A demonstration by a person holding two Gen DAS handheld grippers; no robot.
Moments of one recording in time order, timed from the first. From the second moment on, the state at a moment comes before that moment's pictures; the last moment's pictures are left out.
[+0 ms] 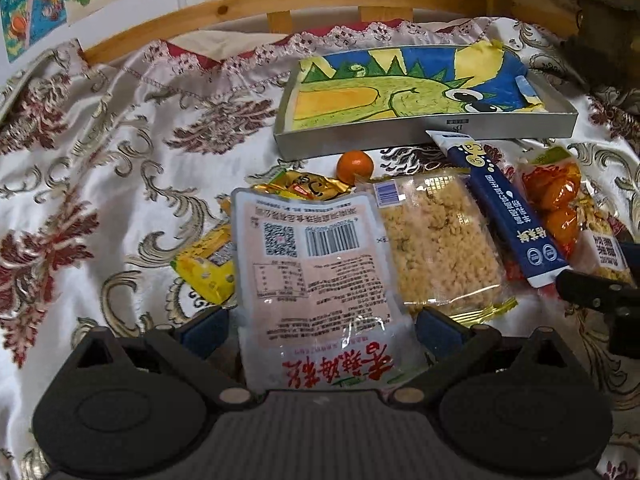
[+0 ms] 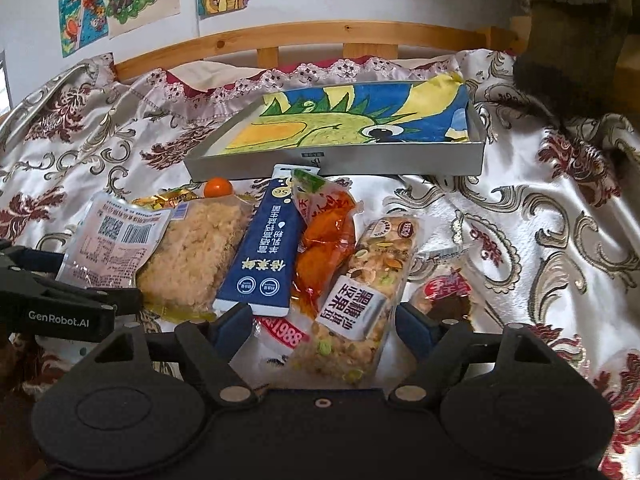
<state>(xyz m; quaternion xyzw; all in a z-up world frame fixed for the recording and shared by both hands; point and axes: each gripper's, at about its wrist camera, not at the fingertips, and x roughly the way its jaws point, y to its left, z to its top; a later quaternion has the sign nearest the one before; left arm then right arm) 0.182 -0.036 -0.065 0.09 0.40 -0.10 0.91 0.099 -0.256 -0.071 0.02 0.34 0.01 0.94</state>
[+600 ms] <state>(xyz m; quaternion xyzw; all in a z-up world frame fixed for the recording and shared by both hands) 0.179 -0.029 -0.059 0.03 0.40 -0.13 0.91 0.093 -0.252 -0.071 0.04 0.36 -0.02 0.93</state>
